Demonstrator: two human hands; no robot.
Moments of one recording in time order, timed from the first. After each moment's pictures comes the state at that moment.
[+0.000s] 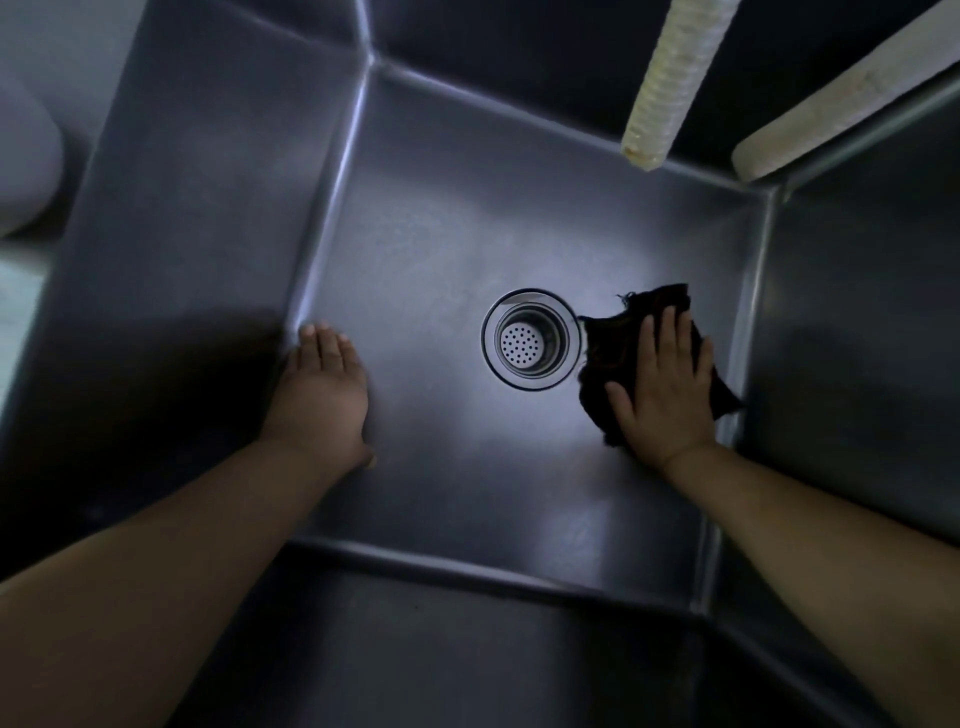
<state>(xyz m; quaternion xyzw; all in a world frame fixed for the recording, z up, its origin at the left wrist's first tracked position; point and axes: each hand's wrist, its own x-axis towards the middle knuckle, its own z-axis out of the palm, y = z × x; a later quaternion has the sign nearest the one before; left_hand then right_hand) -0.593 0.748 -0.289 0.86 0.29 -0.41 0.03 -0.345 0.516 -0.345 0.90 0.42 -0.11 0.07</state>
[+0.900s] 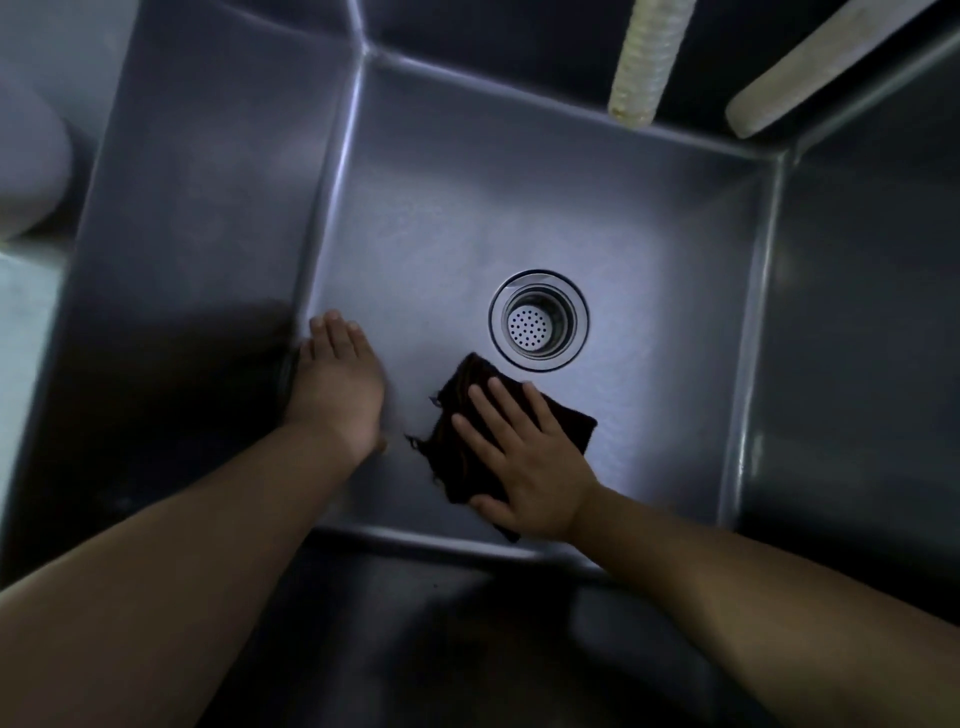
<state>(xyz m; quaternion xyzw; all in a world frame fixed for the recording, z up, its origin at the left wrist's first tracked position) -0.586 0.745 -0.287 0.86 0.31 -0.42 0.04 -0.479 0.539 -0.351 0.71 0.70 -0.13 0.01</state>
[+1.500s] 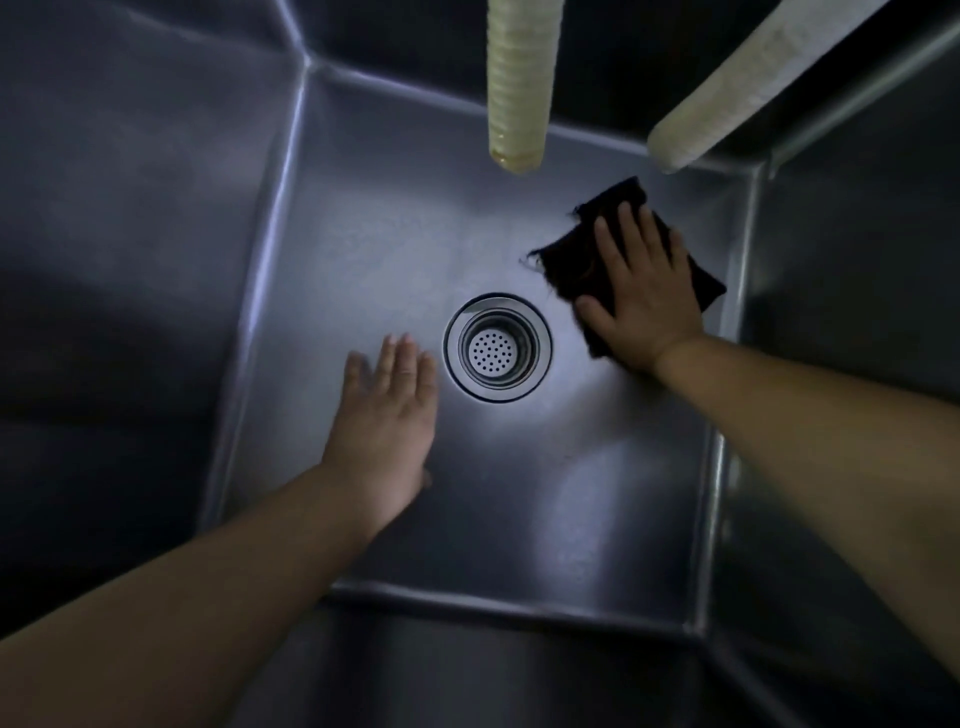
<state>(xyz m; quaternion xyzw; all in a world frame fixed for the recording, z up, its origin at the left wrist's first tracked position) -0.528 0.693 -0.289 0.91 0.20 -0.36 0.04 -0.259 0.576 -0.351 0.86 0.50 -0.08 0.05</state>
